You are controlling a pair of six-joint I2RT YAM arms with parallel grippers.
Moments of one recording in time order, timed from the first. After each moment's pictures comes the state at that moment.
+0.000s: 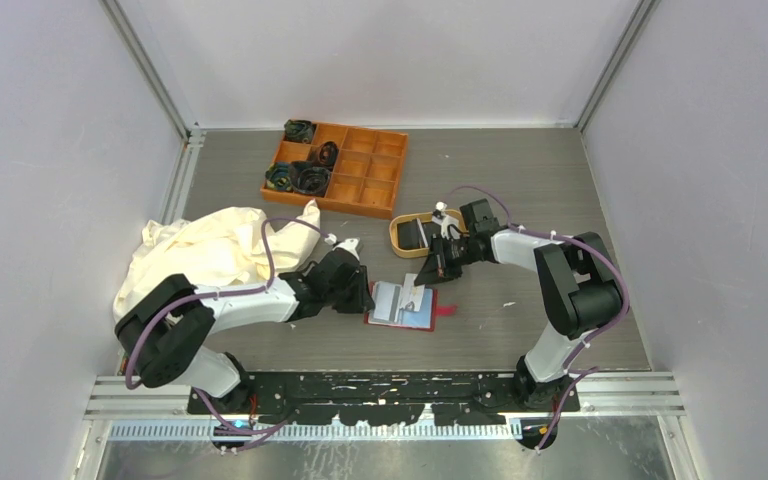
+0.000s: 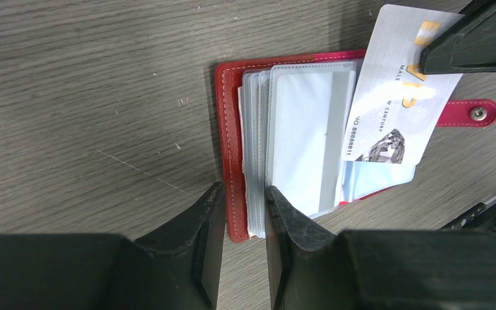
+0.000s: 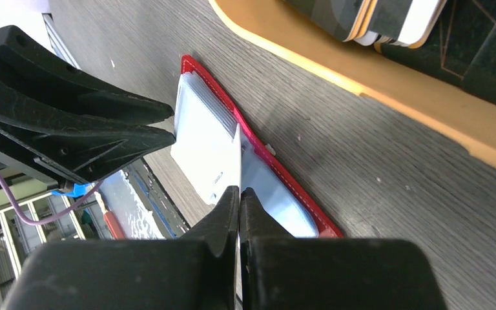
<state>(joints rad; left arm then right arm) -0.86 1.46 0.64 -0.03 -0.02 -0.76 0.30 1.69 0.82 -0.22 -0.82 0.30</state>
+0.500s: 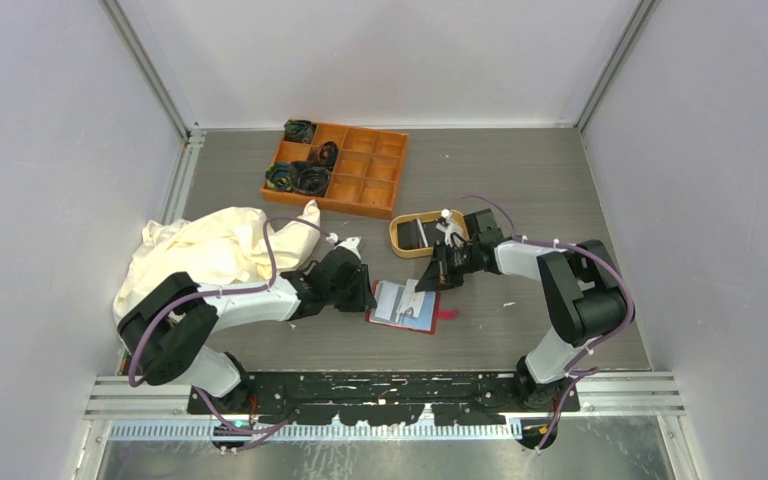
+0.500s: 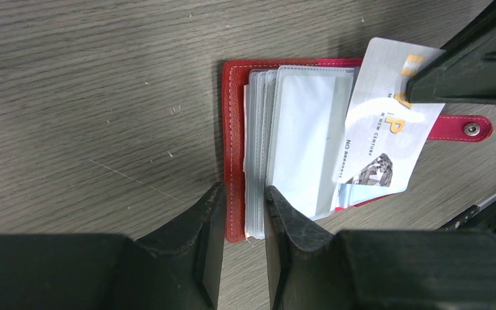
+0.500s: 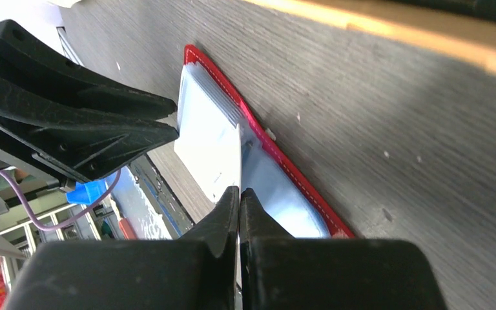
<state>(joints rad) -0.86 1.48 0.65 -0.02 -0.01 -0.76 0.30 1.66 0.74 -0.13 -0.82 0.38</state>
